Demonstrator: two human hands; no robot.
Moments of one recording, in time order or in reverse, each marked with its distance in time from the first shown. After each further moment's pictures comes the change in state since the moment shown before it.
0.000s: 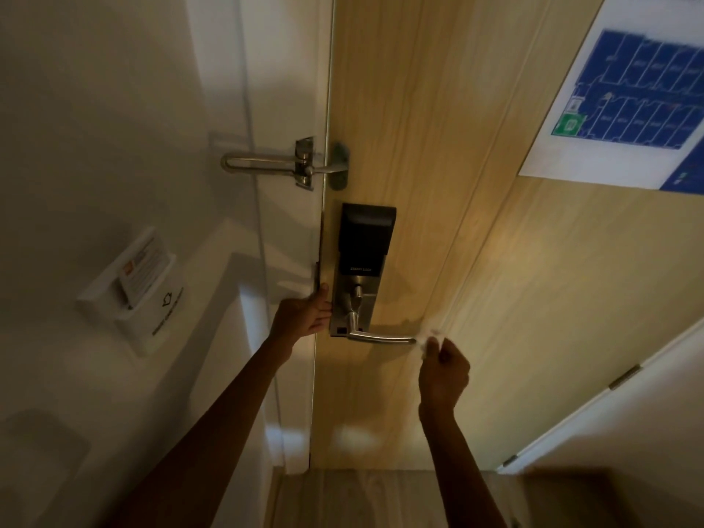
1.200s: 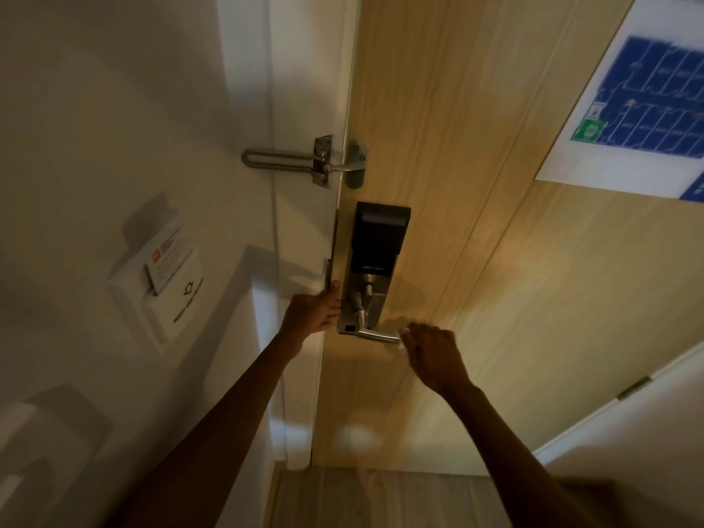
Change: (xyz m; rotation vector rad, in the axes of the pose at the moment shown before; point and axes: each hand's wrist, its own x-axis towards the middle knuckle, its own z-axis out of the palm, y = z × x) left_hand -0.009 0.002 0.000 -0.003 0.021 0.025; right_hand 0.046 0.004 0.008 -0.790 -0.571 -0.902
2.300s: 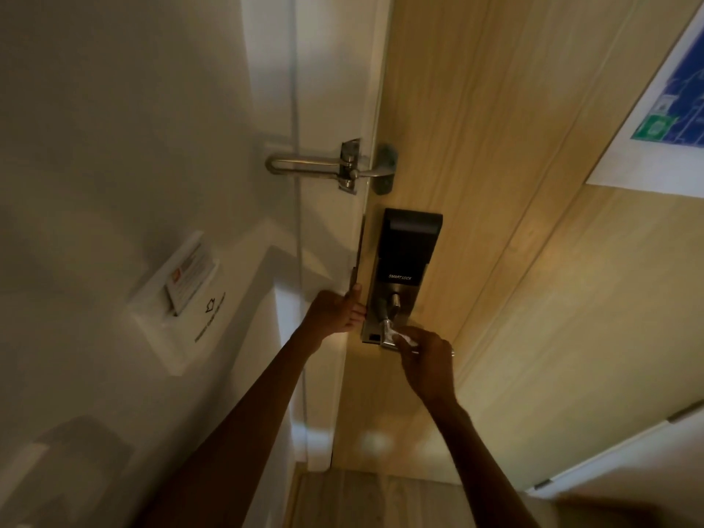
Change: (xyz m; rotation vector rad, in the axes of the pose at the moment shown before) left_hand 0.008 0.026 -0.002 0.187 -0.124 -0.116; right_hand 0.017 -0.063 0.016 0.483 0.149 0.216
